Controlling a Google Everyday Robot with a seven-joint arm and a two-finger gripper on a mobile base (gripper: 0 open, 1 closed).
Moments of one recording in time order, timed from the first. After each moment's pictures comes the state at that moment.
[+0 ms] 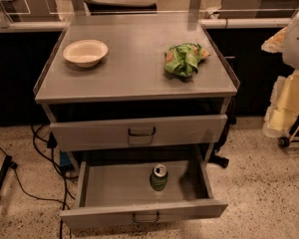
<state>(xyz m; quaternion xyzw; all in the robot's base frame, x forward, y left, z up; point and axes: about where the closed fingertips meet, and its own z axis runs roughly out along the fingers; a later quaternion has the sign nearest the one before) 0.438 -0.217 0.976 -0.60 0.78 -0.03 0.16</state>
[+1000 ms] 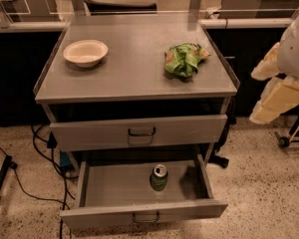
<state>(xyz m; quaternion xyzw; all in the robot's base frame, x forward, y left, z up) 0.440 -0.214 0.963 -0.60 0.78 -0.03 0.16</state>
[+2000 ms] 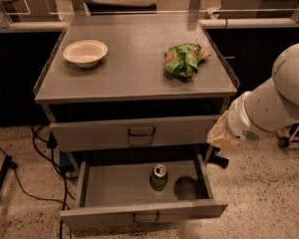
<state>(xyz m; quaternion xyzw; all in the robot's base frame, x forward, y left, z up) 0.456 -0.169 0.813 -0.56 0.80 0.03 0.22</state>
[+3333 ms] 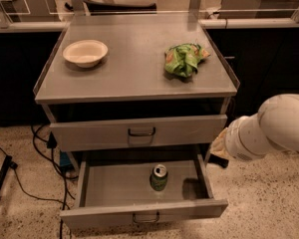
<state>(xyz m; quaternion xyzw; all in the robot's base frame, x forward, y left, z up) 0.477 -0.197 0.738 -0.57 0.78 -0.04 0.24</state>
